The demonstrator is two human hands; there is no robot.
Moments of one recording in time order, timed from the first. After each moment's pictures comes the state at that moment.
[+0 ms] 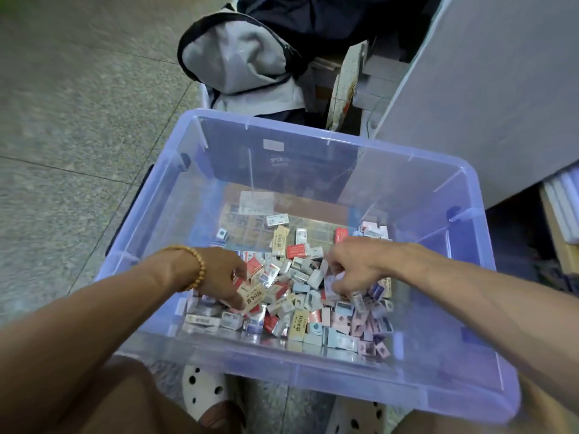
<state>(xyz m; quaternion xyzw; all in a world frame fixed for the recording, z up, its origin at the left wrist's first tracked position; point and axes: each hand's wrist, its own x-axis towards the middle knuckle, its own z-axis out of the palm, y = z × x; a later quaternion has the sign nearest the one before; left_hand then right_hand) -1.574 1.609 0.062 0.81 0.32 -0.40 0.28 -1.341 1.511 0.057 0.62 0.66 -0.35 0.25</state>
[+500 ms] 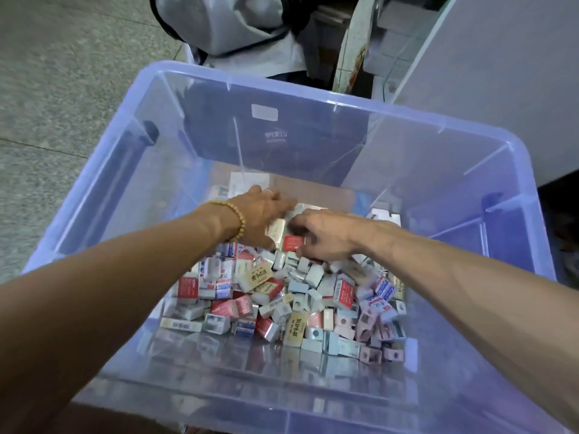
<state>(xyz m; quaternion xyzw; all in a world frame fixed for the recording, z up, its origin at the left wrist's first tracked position) -1.498 1.652 -0.002 0.92 0.24 -0.24 0.17 -1.349 1.557 0.009 0.61 0.70 -0.35 0.12</state>
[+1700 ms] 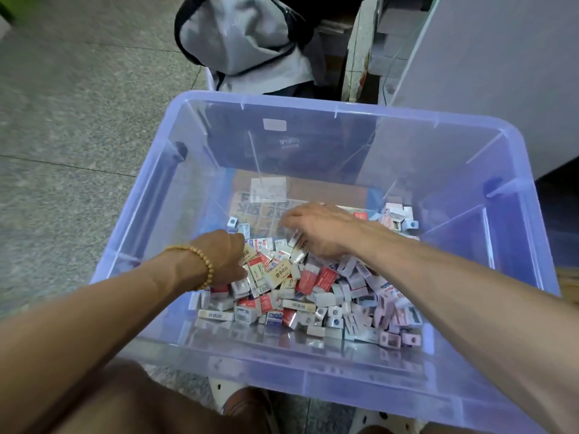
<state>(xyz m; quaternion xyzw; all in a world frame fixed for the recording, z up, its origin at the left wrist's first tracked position) -1.581 1.609 0.038 0.85 0.39 -0.33 0.13 -1.381 1.557 0.013 0.63 0.71 -0.30 0.11</state>
